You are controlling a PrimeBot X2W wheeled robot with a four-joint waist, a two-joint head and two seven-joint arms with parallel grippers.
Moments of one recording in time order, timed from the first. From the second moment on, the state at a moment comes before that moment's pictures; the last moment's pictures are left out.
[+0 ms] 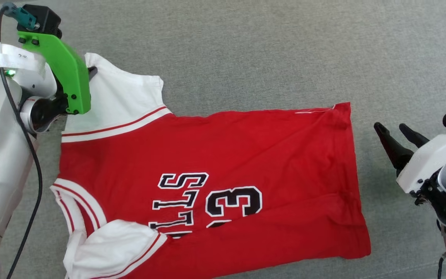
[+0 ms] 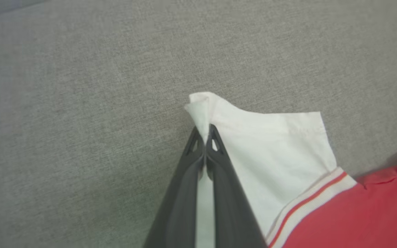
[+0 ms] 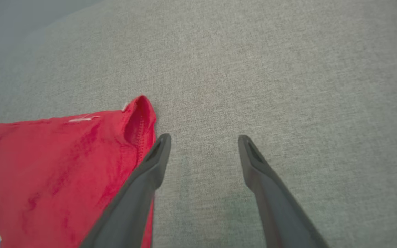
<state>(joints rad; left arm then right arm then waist) -0.98 0.56 -0.60 0.63 -0.87 -0.11 0.58 -0.31 -0.26 -0.01 0.11 0.58 0.13 0.41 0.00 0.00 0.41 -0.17</state>
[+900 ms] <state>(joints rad) -0.94 0.53 -0.61 0.46 -0.85 -0.11 0.47 -0.59 -0.37 0.14 0.35 0.62 0.13 0.98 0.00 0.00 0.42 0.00</state>
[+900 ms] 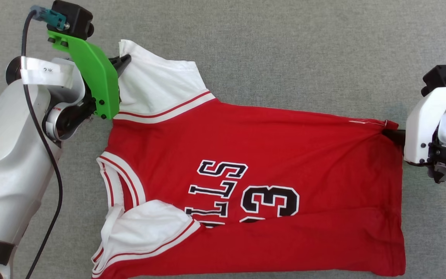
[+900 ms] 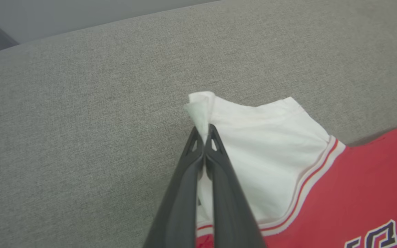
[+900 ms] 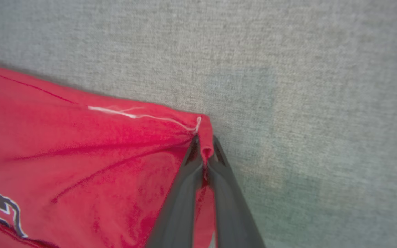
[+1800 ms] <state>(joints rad) -0.32 0.64 -0.50 0.13 -0.95 0.07 0.17 -0.16 -0.27 -0.05 0.09 0.52 0.13 0.67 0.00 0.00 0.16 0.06</state>
